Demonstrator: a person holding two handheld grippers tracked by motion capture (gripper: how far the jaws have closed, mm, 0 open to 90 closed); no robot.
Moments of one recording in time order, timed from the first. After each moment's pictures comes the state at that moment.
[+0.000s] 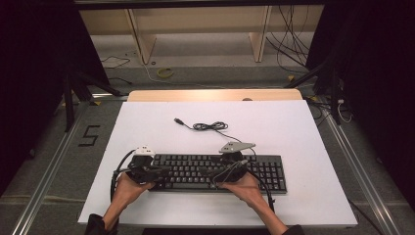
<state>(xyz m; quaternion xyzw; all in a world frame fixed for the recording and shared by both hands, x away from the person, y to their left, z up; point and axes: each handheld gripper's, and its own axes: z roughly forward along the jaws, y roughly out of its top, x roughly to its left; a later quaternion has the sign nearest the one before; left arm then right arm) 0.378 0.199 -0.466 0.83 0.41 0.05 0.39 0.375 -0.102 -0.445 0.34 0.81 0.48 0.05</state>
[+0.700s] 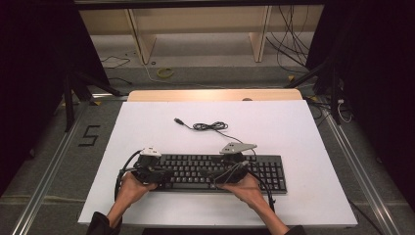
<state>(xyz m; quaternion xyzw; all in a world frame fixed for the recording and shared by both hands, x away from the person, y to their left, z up) 0.384 0.190 -0.476 0.84 0.41 0.04 0.36 0.372 -0.104 -0.442 0.33 0.81 0.48 0.05</state>
